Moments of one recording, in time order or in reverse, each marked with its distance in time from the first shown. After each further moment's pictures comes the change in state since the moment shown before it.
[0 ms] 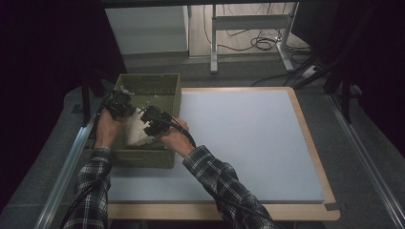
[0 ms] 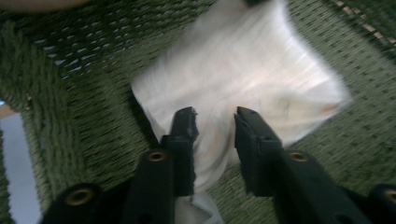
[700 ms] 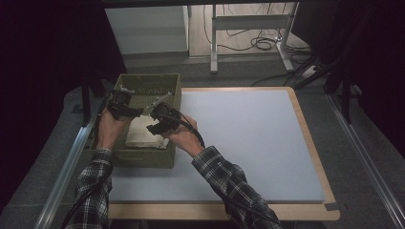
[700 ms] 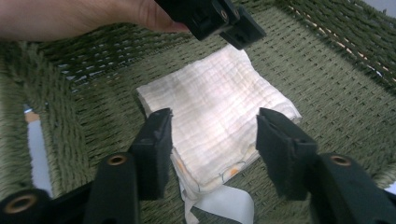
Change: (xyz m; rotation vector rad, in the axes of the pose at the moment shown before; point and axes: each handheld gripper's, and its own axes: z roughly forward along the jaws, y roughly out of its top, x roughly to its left) left arm -0.005 0.002 -0.011 -0.076 -0.073 -0.105; right arm -0.014 -0.012 -0.029 -0.097 0.026 0.026
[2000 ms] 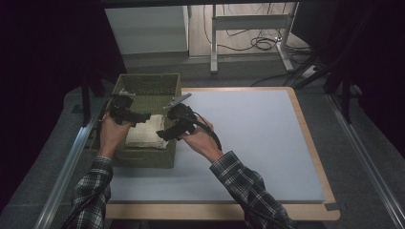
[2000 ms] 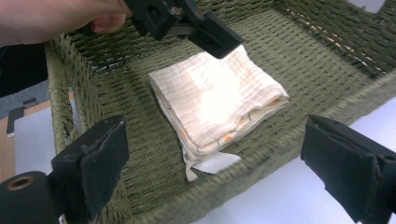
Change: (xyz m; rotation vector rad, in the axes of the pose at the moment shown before) left arm -0.022 -0.008 -0.018 -0.069 -0.127 -0.048; right arm -0.016 -0.026 -0.045 -0.054 0.042 0.006
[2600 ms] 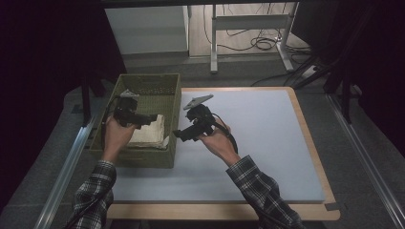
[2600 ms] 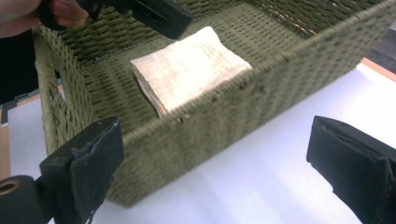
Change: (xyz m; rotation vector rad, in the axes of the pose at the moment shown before) left arm -0.028 0.004 -0.012 -0.063 -0.101 0.016; right arm -0.023 -0.032 -0.037 -0.028 -0.027 0.050
